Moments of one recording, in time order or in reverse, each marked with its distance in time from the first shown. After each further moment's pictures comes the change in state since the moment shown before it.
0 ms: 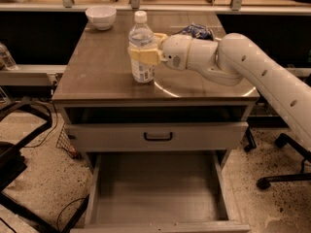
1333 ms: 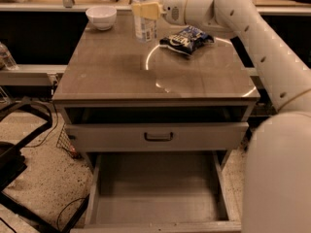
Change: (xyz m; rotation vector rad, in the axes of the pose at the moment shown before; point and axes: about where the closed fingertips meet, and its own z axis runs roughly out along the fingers) arm -0.059 -0.122 0.027 0.112 0.039 0.063
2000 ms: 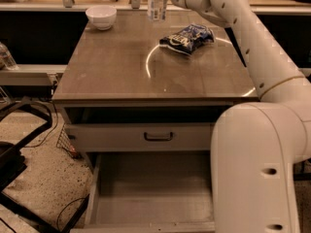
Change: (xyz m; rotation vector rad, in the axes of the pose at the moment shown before) arm -0.025 -0.109 0.009 0.303 -0.063 0.098
